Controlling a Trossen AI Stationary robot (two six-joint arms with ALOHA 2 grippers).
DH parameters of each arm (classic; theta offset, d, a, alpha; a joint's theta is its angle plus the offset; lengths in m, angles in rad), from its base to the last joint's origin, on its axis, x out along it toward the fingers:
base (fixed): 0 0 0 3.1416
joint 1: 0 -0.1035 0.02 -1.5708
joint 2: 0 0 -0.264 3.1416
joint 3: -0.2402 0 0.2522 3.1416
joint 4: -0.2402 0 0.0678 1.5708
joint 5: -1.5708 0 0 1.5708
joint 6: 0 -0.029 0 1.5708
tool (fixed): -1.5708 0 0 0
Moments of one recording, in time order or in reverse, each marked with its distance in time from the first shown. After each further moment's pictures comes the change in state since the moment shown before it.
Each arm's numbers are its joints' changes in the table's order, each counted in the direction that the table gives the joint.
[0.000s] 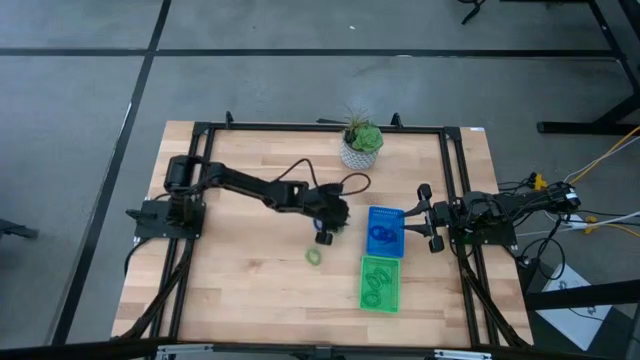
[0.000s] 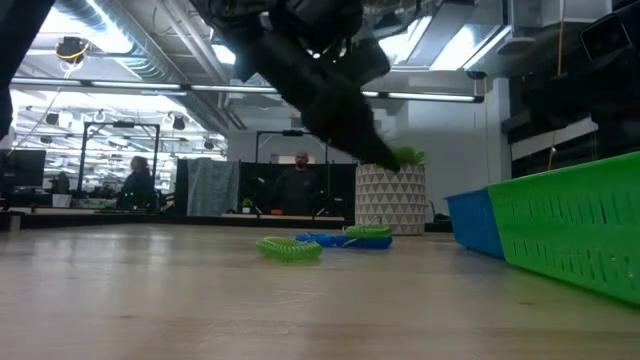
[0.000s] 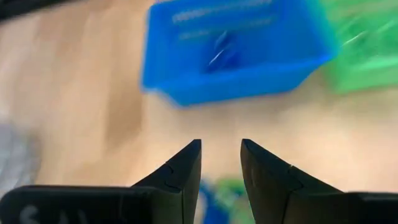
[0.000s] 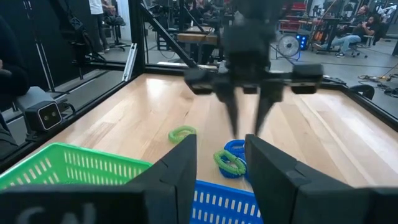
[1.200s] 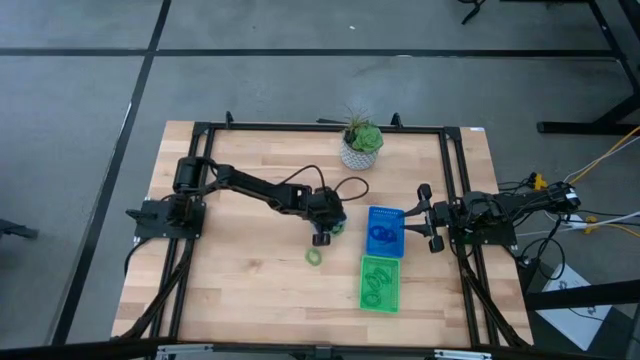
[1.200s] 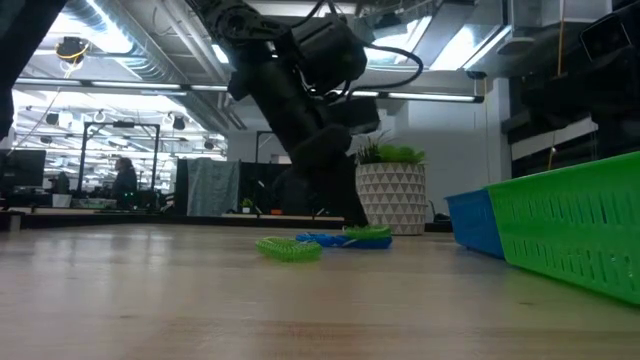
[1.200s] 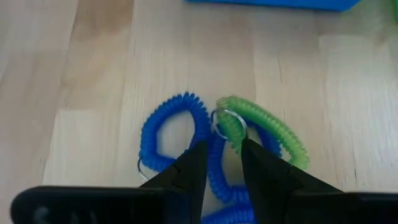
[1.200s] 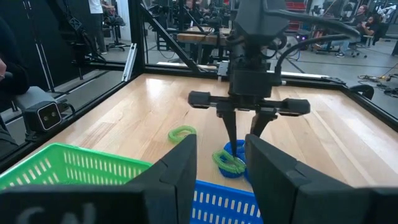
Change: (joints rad) left arm -0.007 -0.068 0.002 -0.149 -0.022 0.242; right arm 0.000 0.000 0.000 0.000 0.001 0.000
